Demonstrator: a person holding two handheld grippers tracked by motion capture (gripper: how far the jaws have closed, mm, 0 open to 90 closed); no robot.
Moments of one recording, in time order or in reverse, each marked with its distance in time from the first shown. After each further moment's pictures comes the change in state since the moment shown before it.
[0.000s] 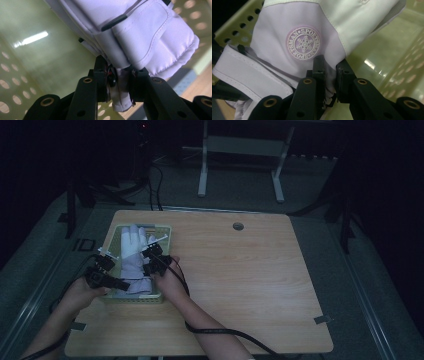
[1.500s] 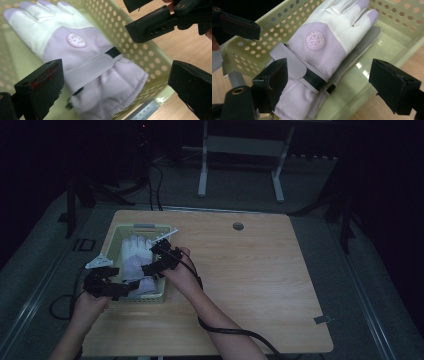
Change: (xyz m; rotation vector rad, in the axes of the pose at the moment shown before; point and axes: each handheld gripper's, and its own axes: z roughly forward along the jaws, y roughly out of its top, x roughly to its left) left arm -0.050 -0.027 -0.014 -0.501 0.096 0.023; right arm -0.017 0.003 -0.045 -0.051 0.086 -0.157
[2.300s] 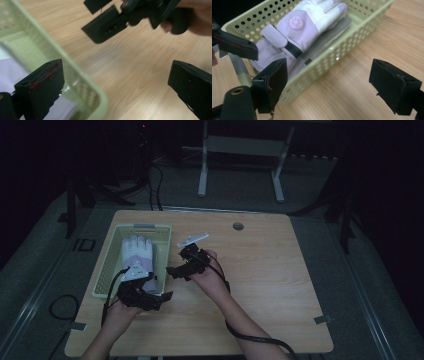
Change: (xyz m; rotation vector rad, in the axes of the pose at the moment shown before) left arm -0.090 0.011 0.030 -0.050 -0.150 0.168; right arm -0.036 -0.044 -0.059 -0.064 -0.024 -0.029
